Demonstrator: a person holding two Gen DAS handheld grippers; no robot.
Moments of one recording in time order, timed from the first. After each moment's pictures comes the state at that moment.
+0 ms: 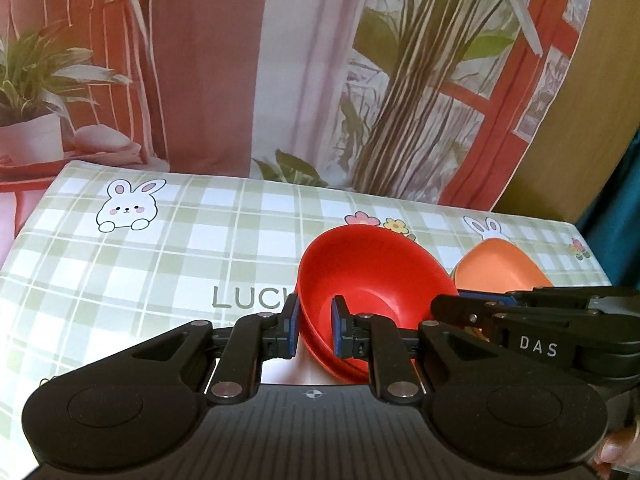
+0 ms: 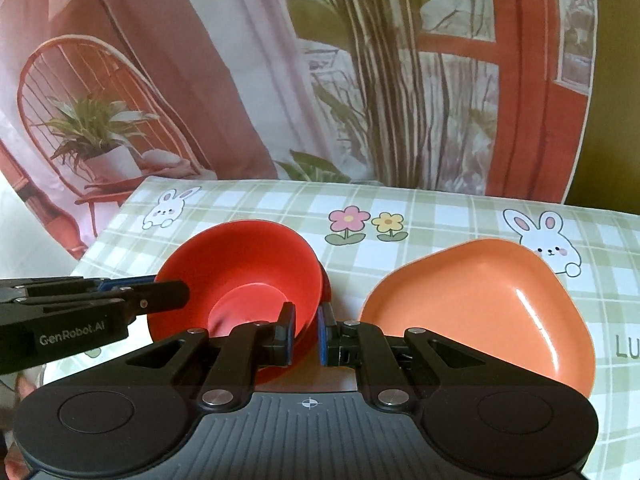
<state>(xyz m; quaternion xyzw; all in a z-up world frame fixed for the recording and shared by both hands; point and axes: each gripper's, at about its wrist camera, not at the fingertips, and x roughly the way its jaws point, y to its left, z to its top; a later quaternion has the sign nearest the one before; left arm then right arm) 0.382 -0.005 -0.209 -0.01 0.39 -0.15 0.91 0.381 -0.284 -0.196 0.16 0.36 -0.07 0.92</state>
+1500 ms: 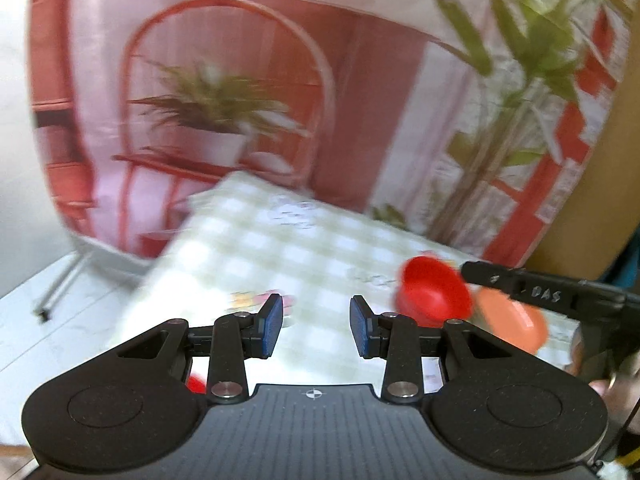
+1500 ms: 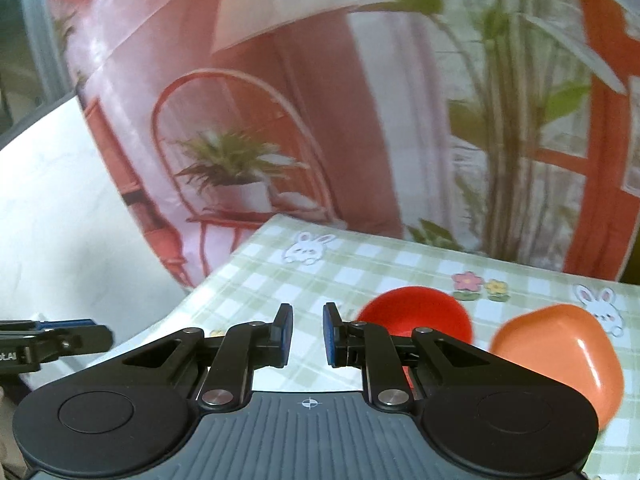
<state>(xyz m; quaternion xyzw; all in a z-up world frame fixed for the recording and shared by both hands) 0.206 0.121 -0.119 -0.09 0.33 -0.01 0.94 0.341 -0.181 -0.113 0.11 0.28 0.05 0.95</state>
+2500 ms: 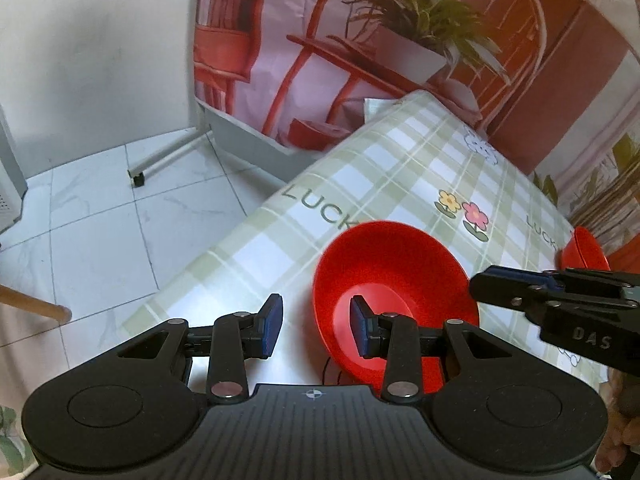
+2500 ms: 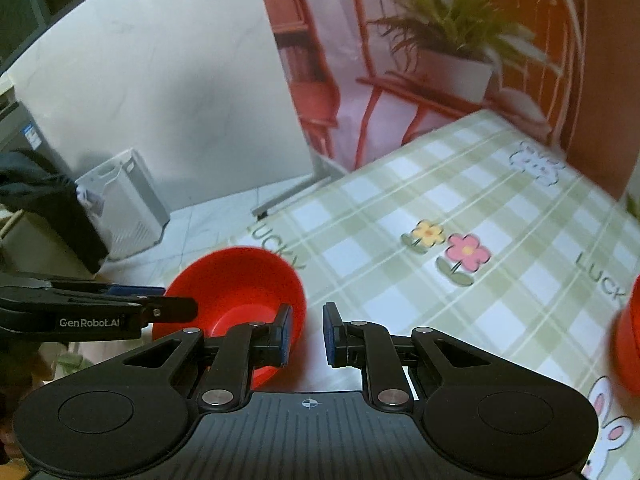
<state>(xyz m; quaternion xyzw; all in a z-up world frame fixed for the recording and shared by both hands) 0.158 0.236 -0.223 -0.20 0.41 0.14 0.88 0.382 0.008 -0.179 -0.01 0.41 0.25 0.88</state>
